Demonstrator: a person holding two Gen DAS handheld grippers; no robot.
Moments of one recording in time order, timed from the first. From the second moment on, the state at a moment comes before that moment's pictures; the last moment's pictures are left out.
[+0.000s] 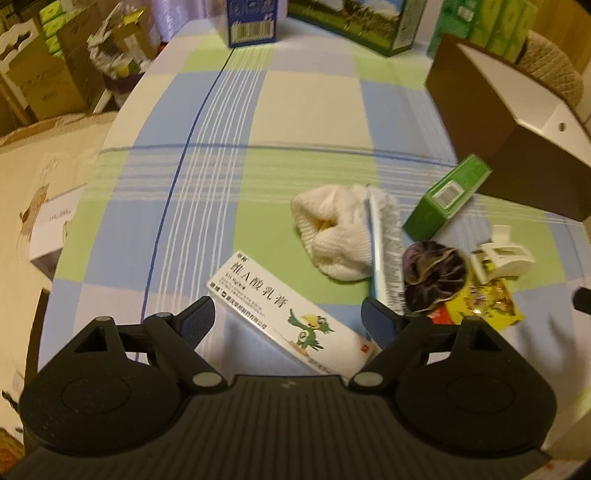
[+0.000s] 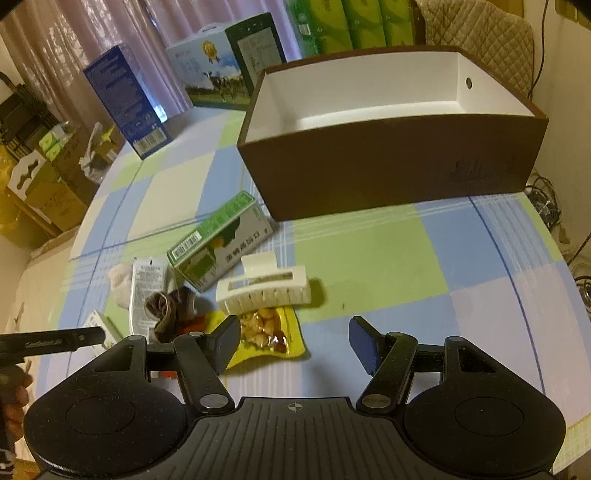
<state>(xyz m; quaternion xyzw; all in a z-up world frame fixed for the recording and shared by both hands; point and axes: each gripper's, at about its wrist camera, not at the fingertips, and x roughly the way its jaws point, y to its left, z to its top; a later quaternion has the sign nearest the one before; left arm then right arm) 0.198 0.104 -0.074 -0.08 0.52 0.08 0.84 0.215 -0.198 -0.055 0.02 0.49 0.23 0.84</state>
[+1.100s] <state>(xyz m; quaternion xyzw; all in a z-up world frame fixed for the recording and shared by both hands) 0.186 0.138 -0.111 -0.09 0.53 0.16 0.83 0.159 -0.128 -0.154 -0.41 0.24 0.45 0.76</state>
